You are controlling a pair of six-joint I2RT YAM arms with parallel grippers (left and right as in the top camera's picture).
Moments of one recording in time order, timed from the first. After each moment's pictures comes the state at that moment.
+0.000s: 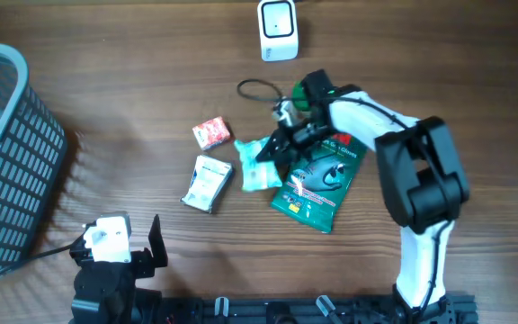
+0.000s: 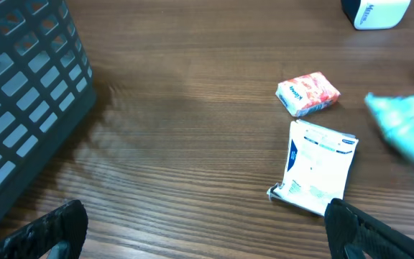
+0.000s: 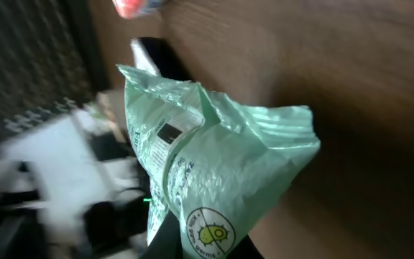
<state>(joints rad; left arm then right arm) -0.17 0.02 0.50 -1.01 -0.26 -0.10 0.36 2.16 1.40 -0.77 -1.04 0.28</state>
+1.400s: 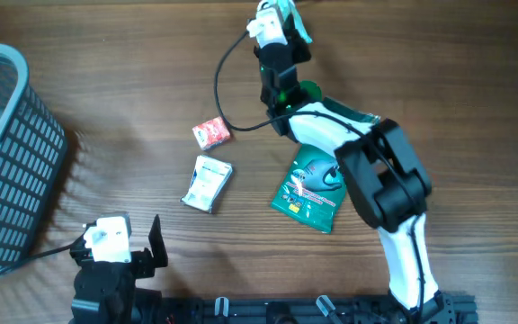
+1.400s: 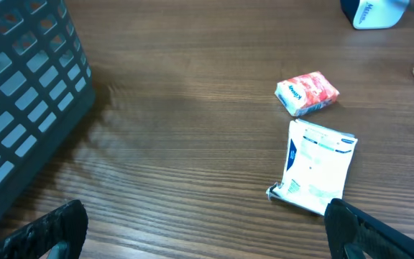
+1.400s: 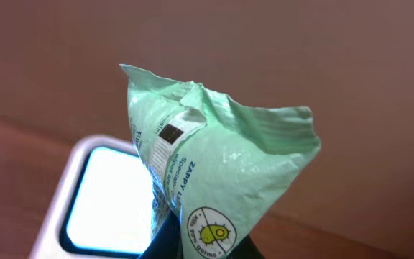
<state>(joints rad) -0.17 0.02 0.50 -1.01 -0.25 -0.10 0.55 2.29 1.49 0.68 0.72 -0.48</state>
